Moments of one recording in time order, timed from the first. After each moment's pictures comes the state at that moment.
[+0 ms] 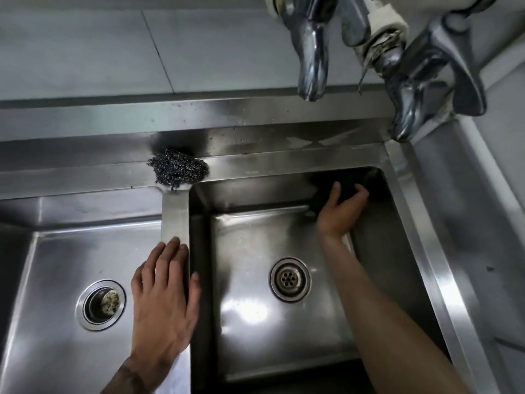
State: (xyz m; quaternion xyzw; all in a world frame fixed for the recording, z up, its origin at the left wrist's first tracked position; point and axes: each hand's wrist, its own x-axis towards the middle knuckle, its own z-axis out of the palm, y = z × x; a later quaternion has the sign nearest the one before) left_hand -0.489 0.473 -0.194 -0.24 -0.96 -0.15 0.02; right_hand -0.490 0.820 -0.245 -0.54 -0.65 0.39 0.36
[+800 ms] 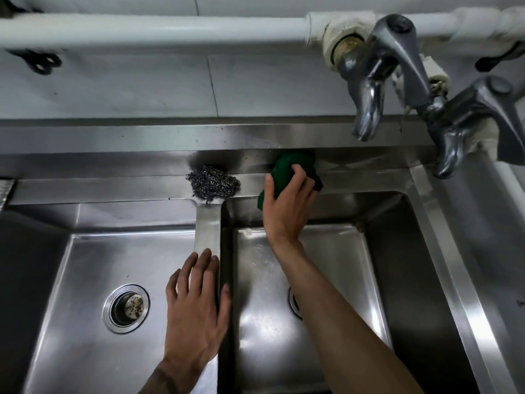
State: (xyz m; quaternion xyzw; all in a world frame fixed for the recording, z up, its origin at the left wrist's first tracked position) left_hand -0.491 0.472 -0.192 -0.24 -0.96 -0.14 0.01; right_hand -0.582 0.693 -0.183 -0.39 -0.84 0.28 0.26
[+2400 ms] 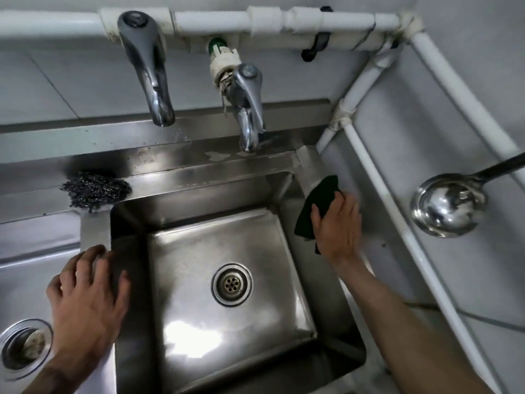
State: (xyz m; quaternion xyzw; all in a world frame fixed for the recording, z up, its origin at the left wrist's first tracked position) left_hand -0.505 0.503 -0.175 -0.22 -0.97 -0.13 0.03; right_hand -0.343 0.909 -0.172 -0.44 -0.89 0.01 0.15
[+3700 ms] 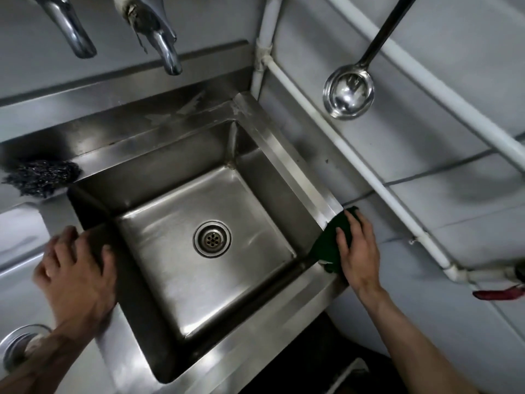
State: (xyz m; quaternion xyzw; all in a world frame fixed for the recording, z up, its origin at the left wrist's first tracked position) left_hand -0.496 0.481 -0.187 -0.27 -0.94 -0.19 0.02; right_hand -0.108 0.771 -0.157 -0.59 -0.78 0.17 0.14
